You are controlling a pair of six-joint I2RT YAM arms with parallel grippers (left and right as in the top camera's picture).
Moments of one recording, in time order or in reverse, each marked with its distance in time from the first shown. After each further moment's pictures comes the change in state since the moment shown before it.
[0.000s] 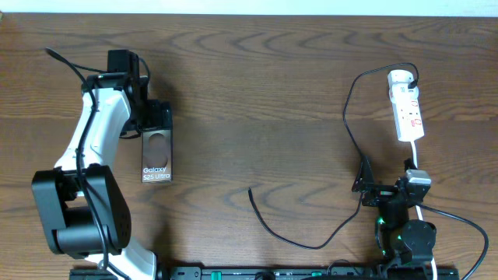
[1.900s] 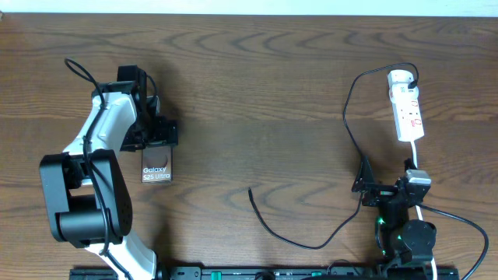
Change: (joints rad) left arm 0.000 0.064 -0.081 -0.008 0.055 0.041; right arm 0.000 0.000 0.000 0.000 0.000 0.000
